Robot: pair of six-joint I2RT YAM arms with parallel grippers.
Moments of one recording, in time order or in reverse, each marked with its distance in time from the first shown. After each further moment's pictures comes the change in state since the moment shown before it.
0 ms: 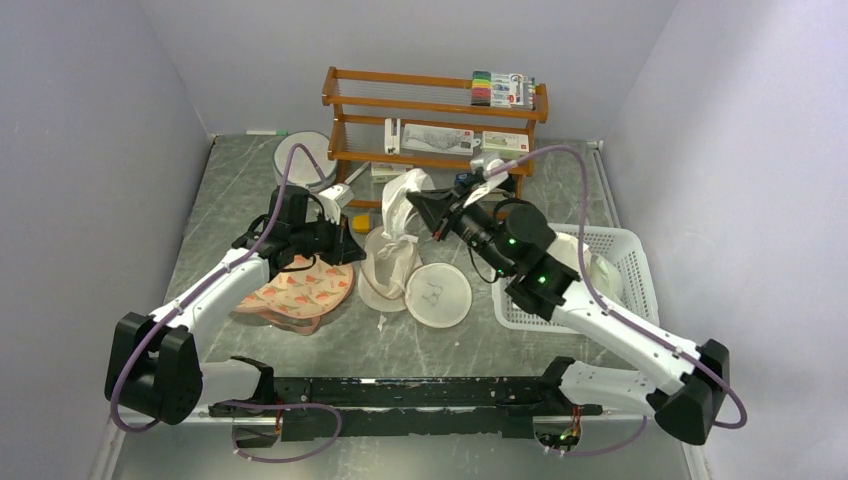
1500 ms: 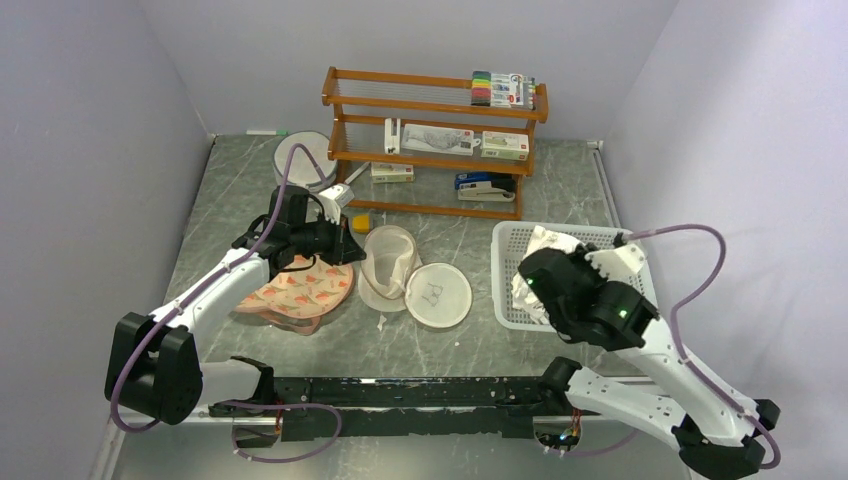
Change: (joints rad) left arm 0.000 0.000 0.000 0.000 0.001 0.000; right arm 0.000 -0.317 0.153 -1.499 1.062 1.097
